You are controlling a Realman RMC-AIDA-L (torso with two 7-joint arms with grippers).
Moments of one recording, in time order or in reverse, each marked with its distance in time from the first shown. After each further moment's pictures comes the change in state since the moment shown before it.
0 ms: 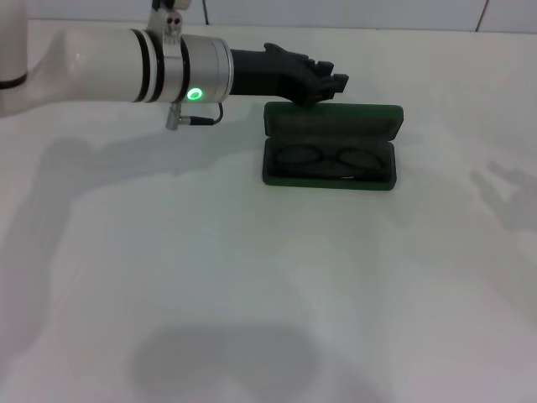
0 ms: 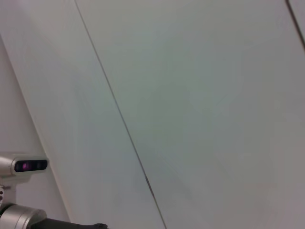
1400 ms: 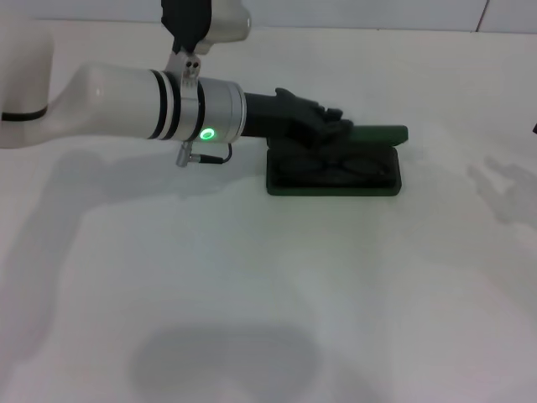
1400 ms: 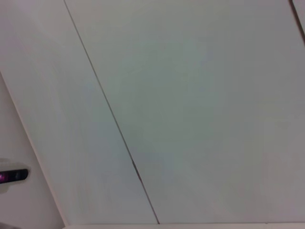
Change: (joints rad) left arm 0.006 -0.036 0.014 -0.055 0.044 -0.004 0.009; right arm 0.053 0.000 0.000 0.063 -0.032 0.076 -0.006
